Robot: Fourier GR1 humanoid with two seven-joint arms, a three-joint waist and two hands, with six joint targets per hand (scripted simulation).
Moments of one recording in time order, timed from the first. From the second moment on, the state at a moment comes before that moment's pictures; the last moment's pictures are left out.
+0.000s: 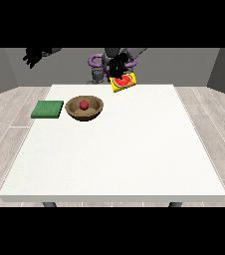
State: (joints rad) left arm -0.91 0.08 -0.64 -0.72 -1.53 0.16 0.37; right arm -0.31 -0.36 -0.37 -1.20 -0.37 0.24 0.04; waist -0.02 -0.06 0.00
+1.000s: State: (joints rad) left arm -0.40 0.01 -0.33 -1.21 -0.35 0.45 -0.07; right arm -0.38 -0.30 -0.37 -1.24 -0.34 0.13 -0.03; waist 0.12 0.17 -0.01
